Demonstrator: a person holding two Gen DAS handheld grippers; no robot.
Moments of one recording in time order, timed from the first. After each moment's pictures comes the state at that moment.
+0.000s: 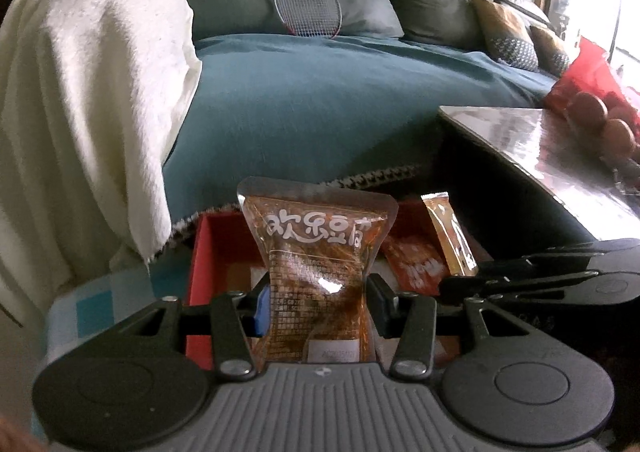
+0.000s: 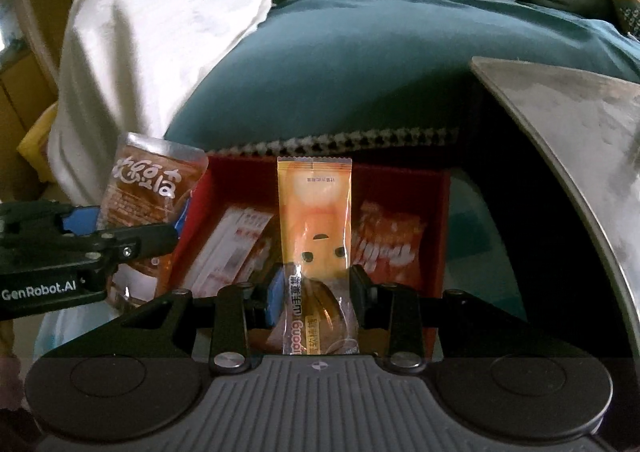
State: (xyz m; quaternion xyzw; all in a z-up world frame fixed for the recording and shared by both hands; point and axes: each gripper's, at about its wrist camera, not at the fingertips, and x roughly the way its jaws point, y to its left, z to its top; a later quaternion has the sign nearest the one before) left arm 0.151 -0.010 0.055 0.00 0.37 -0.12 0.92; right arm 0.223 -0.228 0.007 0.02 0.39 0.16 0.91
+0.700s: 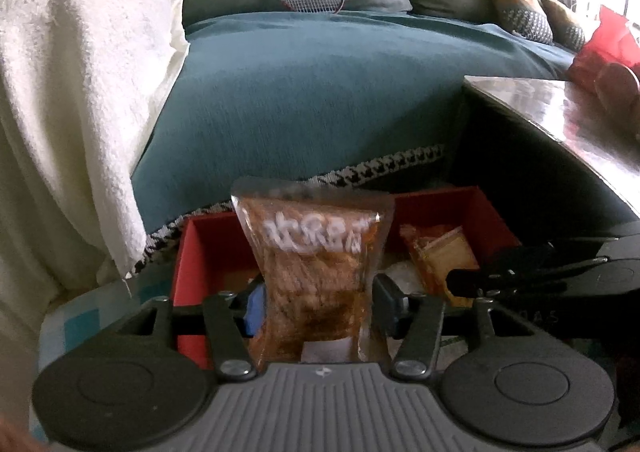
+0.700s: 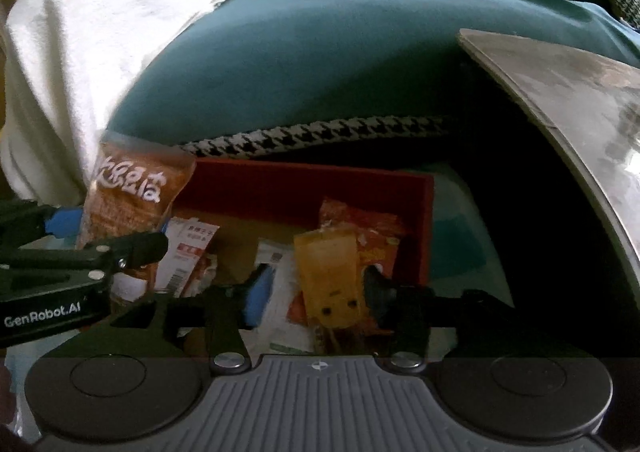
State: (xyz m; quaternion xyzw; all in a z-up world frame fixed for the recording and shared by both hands) left arm 0.189 -0.027 0.027 0.03 0.39 -0.11 0.91; right arm 0.268 -0.232 -0.022 0.01 0.41 0.12 0.90
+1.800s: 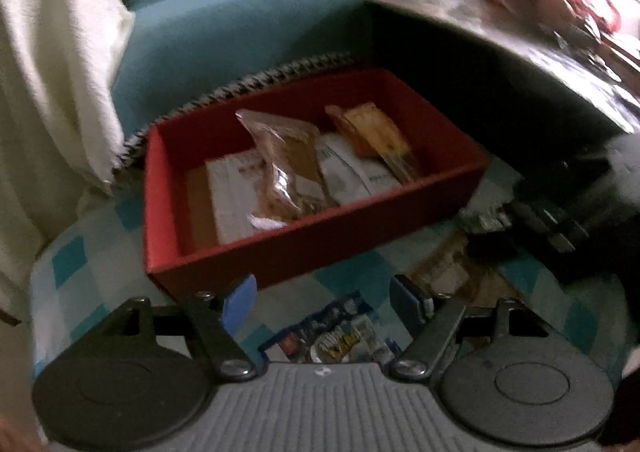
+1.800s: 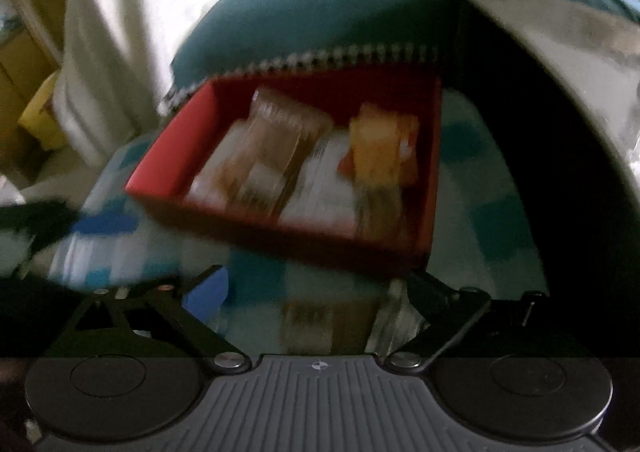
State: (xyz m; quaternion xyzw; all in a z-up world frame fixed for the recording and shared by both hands) left arm 0.091 -0.009 0.008 0.09 0.44 -0.22 0.87; right arm 0.160 -0.238 -0.021 0.02 0.47 0.16 0.87
